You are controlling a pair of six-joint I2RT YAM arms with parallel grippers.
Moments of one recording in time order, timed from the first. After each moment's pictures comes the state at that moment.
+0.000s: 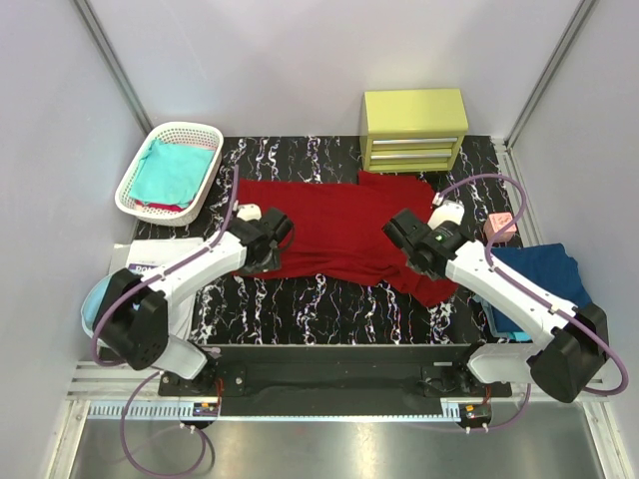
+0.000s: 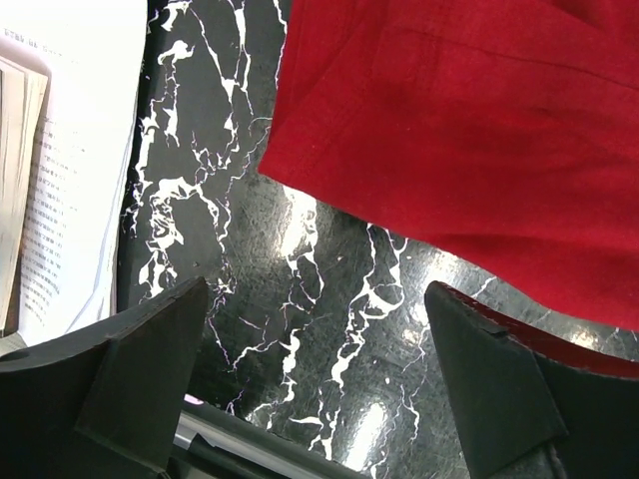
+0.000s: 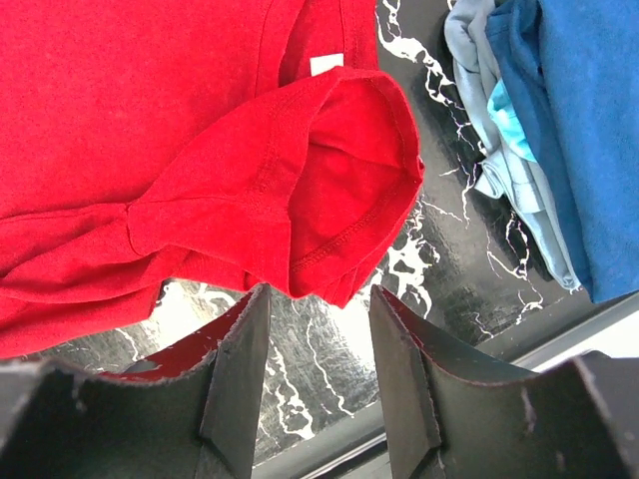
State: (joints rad) left arm -0.62 1.46 1.03 -0.94 -0.58 -0.82; right arm 0.69 1.28 1.10 -1.11 0.70 1.02
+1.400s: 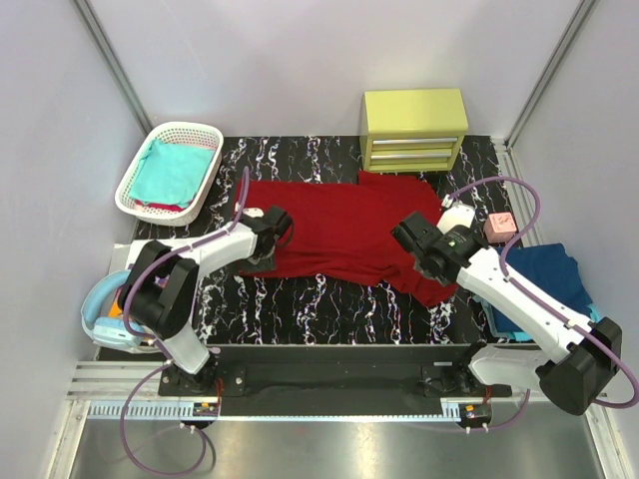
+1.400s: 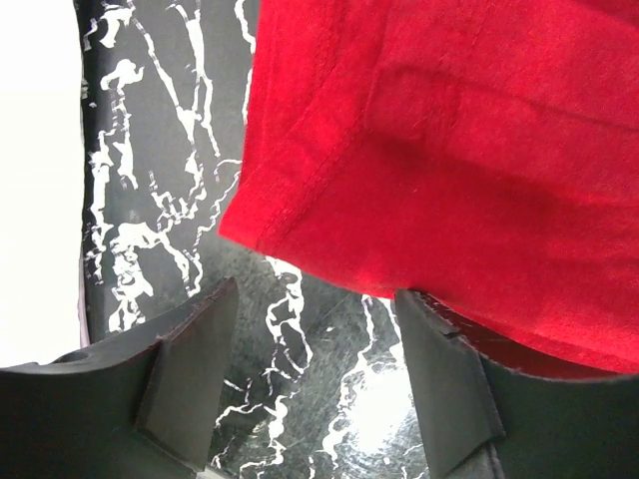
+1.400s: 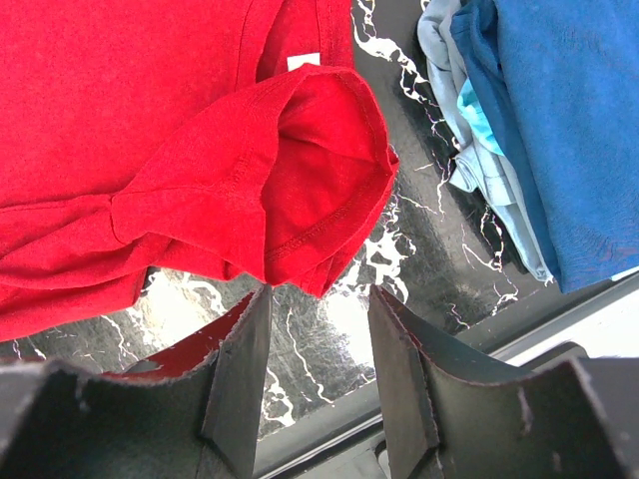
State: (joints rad) left arm -0.54 1.66 1.03 -0.81 -0.54 -0.74; right arm 0.69 1.20 1.10 -1.17 0.70 1.02
